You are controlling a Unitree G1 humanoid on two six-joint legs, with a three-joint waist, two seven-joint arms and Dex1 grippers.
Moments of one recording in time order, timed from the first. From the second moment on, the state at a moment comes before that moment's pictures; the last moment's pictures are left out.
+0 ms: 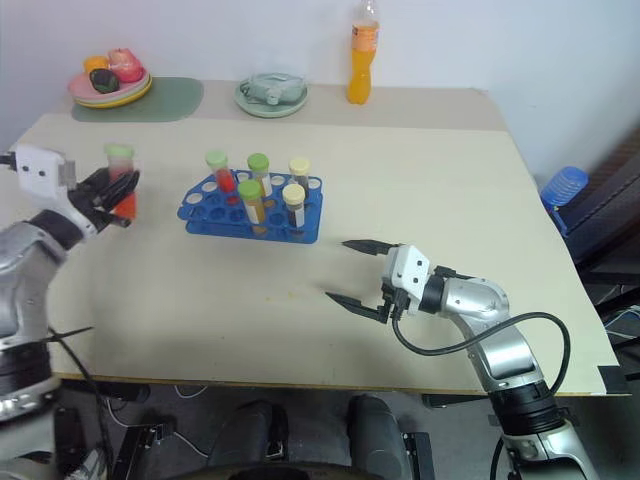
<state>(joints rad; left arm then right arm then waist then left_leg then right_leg) -0.38 0.49 0.43 -0.13 -0.32 0.36 -0.58 -0.17 -0.56 0.10 -0.15 0.32 -0.05 0.99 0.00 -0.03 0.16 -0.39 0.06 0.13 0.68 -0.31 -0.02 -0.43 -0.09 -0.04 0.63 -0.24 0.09</state>
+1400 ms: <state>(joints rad) -0.53 0.23 0.16 0.72 -0.18 -0.65 -0.52 -0.11 -0.61 0.03 -0.27 0.32 0.04 0.94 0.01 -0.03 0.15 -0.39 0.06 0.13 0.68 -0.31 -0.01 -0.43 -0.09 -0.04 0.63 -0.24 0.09</state>
